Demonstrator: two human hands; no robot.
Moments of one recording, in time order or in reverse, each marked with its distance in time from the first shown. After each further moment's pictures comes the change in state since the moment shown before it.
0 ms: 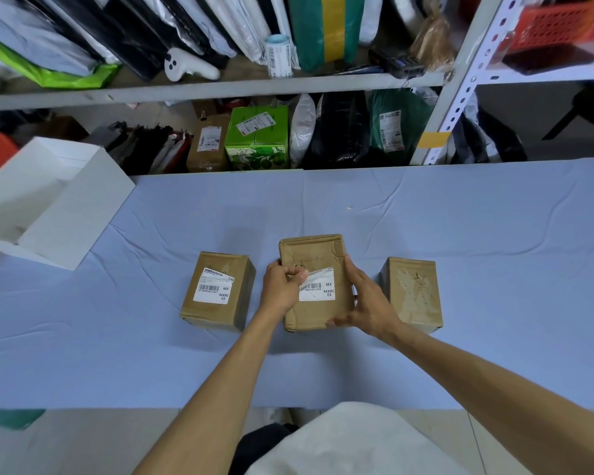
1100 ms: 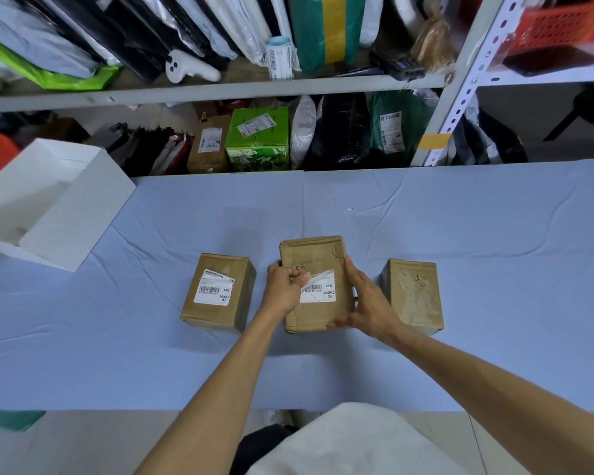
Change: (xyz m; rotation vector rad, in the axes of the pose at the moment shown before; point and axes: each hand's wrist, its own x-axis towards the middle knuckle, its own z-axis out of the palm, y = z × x) left_hand 0.019 -0.018 0.003 0.091 -0.062 0.036; right_hand 0.002 0.000 0.000 -0.022 -0.006 0.012
